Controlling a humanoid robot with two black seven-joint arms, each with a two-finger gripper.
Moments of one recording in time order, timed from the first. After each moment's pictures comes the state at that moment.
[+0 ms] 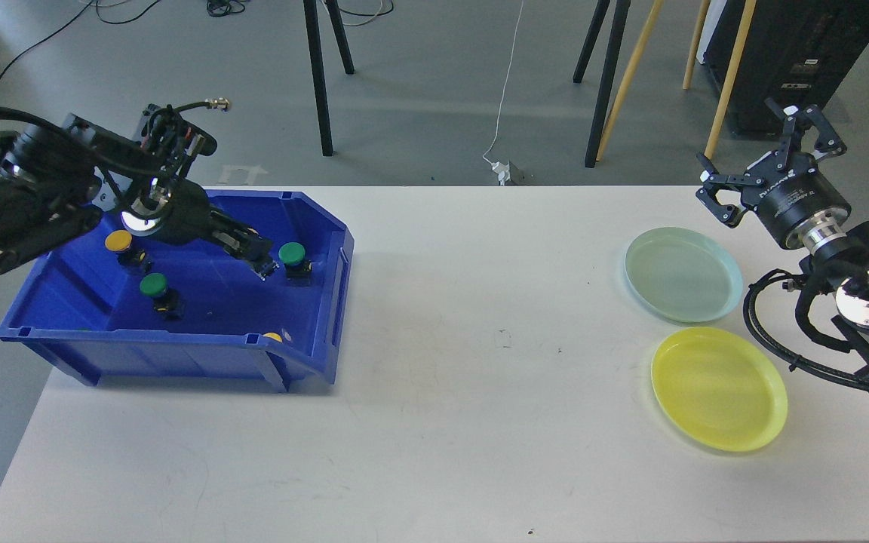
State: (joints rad) left arm -1.41 0.64 0.33 -0.93 1.49 -0.47 -0.49; right arm 0.67 -0.46 0.82 0.66 0.15 0.49 0.14
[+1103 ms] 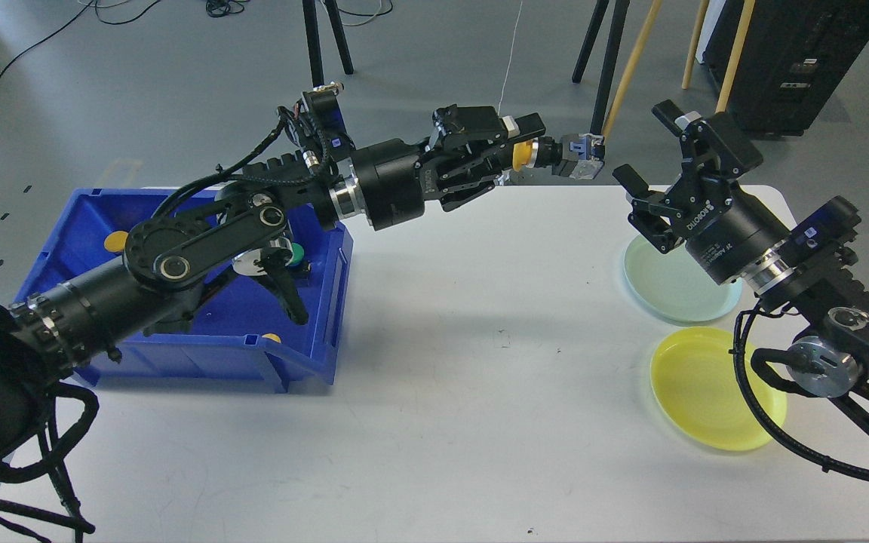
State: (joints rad) left arm -1.03 0.20 -0.38 -0.93 0.72 -0.49 -0.49; right arm 0.51 -0.61 0.70 1.41 -0.50 0.11 0.49
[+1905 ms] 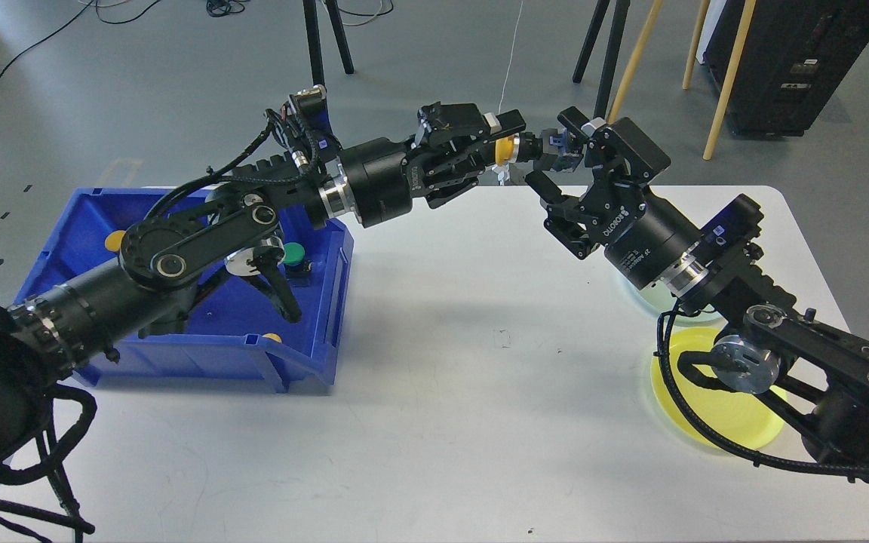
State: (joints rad) left arm -1.02 0.20 -0.38 -0.90 0.71 -0.49 -0.49; right arm 0.59 -0.49 0.60 1.40 -0.51 0.12 0.49
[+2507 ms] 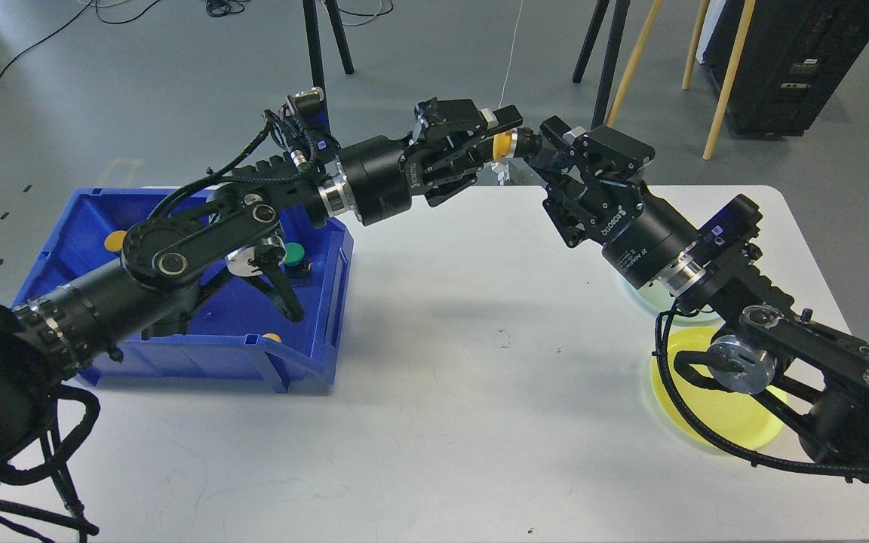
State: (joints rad) left arm -1.01 0.18 -0.38 -0.88 0.65 -0.49 -0.49; right arm 0.59 -0.50 0.61 1.40 -0.50 0.05 0.49
